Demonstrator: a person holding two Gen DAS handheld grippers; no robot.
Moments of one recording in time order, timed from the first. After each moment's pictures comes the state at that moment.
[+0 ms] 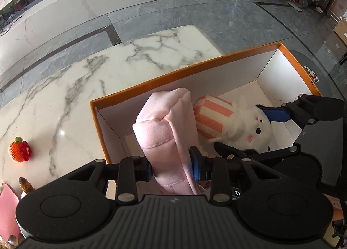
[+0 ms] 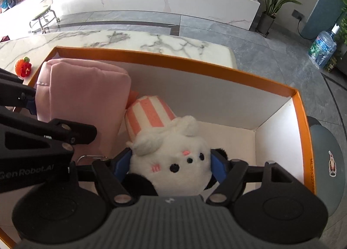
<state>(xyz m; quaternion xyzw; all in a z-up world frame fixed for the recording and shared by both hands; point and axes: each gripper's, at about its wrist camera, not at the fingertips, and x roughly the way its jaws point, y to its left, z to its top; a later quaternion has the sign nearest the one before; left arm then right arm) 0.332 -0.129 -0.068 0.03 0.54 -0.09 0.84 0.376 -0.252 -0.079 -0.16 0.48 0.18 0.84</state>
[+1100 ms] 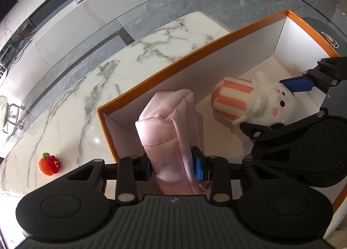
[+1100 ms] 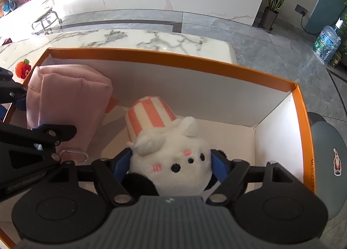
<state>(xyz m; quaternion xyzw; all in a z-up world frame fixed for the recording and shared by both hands) 0.344 -0.157 -0.082 0.15 0.55 -0.04 0.82 0.388 -0.261 -0.086 -0.14 0.49 0.19 0.84</state>
